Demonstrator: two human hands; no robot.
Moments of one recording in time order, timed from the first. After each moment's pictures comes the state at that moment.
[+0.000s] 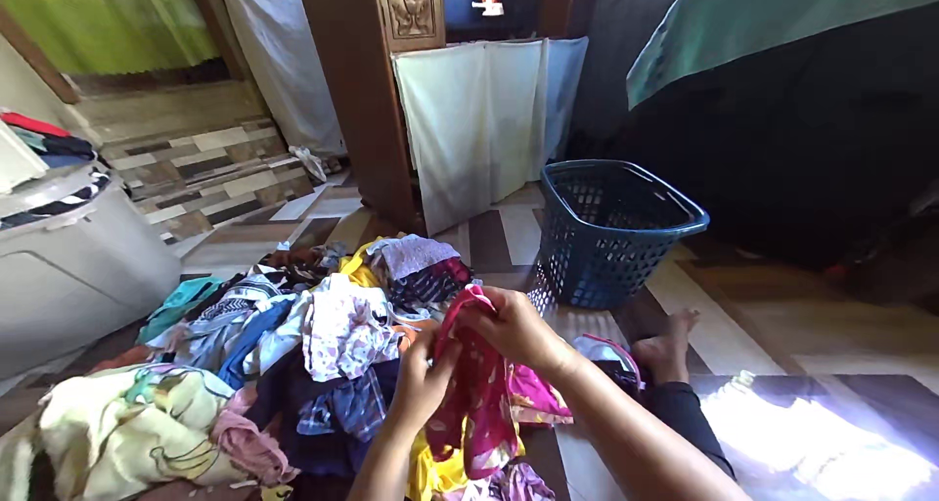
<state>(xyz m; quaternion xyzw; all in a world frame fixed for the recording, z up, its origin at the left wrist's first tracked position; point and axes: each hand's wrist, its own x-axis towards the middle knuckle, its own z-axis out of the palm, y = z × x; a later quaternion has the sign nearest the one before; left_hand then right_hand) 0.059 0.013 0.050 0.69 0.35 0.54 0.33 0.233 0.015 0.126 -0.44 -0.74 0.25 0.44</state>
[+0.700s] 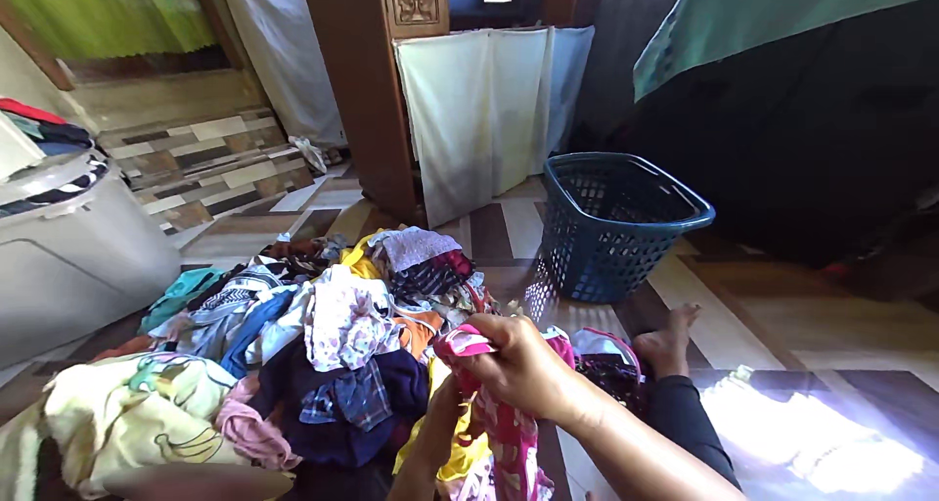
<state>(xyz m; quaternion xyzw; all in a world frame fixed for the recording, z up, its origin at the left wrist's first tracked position) 0.070 -0.024 -0.010 0.48 0.46 0.40 0.63 0.217 -0.027 0.130 -0.32 -0.80 0.22 0.47</state>
